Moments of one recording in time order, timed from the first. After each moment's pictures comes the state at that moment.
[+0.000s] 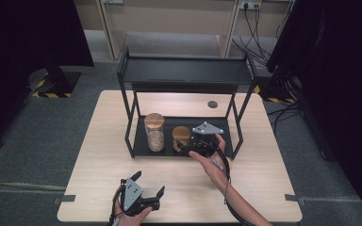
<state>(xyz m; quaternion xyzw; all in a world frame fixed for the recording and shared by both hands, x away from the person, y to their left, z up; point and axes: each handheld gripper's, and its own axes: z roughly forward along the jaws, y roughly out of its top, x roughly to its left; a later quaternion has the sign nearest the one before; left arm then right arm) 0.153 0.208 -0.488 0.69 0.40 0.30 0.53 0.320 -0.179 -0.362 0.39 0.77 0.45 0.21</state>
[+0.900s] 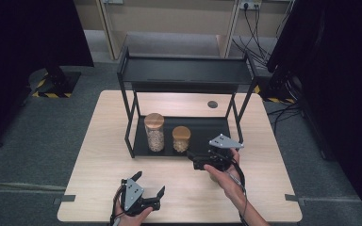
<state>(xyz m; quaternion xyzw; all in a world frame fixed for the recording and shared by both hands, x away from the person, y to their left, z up) 0.154 0.207 -0.489 0.69 0.40 0.29 0.53 0.283 -0.233 -0.375 0.38 0.75 0.50 0.18</state>
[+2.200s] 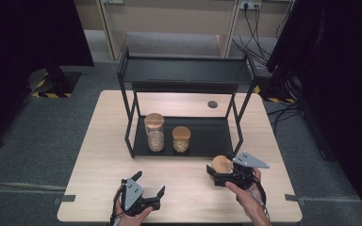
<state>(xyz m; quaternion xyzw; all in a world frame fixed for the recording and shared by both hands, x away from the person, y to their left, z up) 0.154 0.206 -0.489 0.69 0.40 0.29 0.53 0.237 -0.292 -0.397 0.40 0.74 0.51 0.19</state>
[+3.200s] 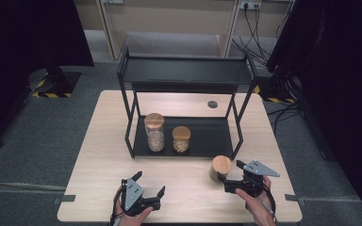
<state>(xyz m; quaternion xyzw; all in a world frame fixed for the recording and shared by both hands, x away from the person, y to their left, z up) 0.154 0.206 -0.489 0.69 0.40 0.29 0.53 0.223 -0.317 -0.416 0.43 0.73 0.50 0.19</state>
